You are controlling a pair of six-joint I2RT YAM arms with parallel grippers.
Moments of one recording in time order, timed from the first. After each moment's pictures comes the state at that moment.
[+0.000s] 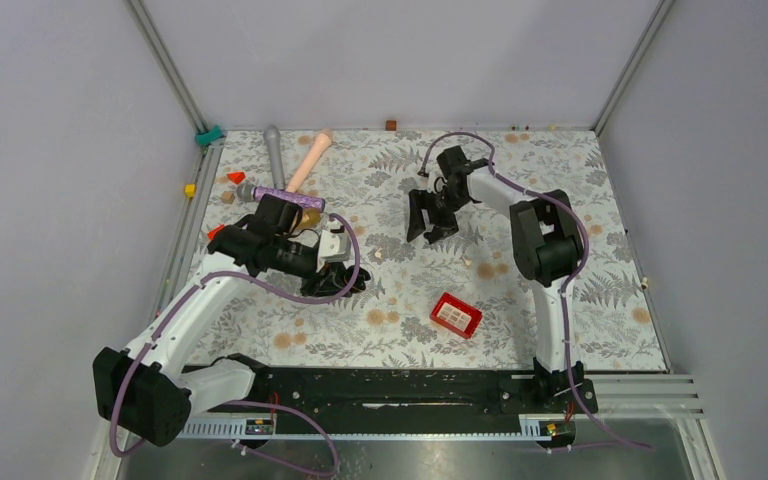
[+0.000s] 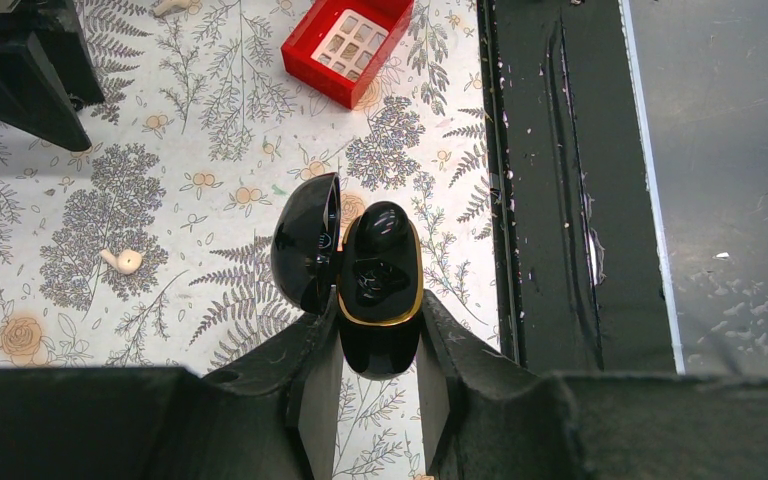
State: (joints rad) left arm -0.39 1.13 0.99 -0.90 0.99 0.88; right arm 0.38 2.21 1.67 -0.75 -0.55 0.21
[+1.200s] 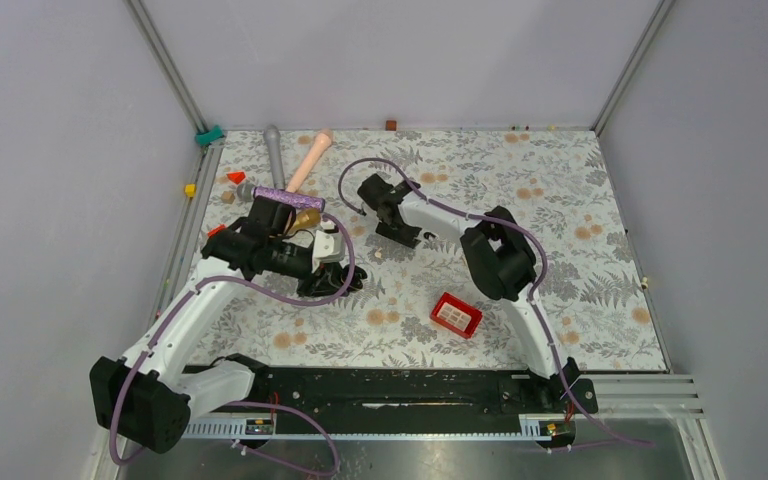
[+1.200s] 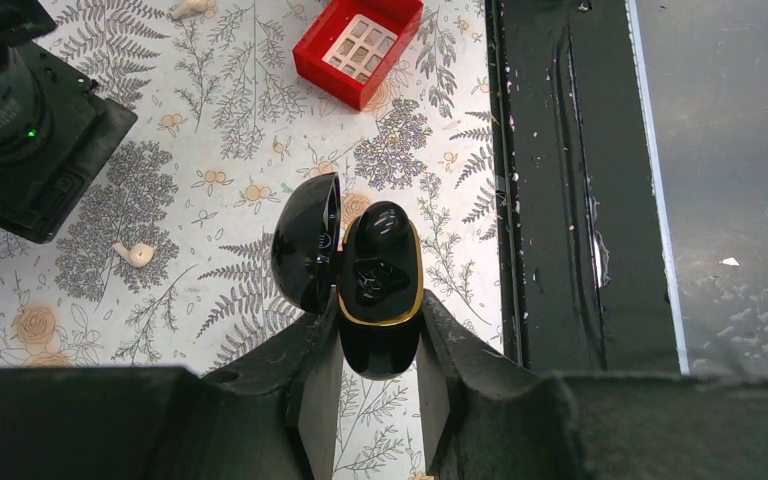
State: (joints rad) left arm -0.36 1.10 0.97 -0.90 1.01 0.88; right arm 0.75 2.30 1.85 -0.86 0.45 -0.41
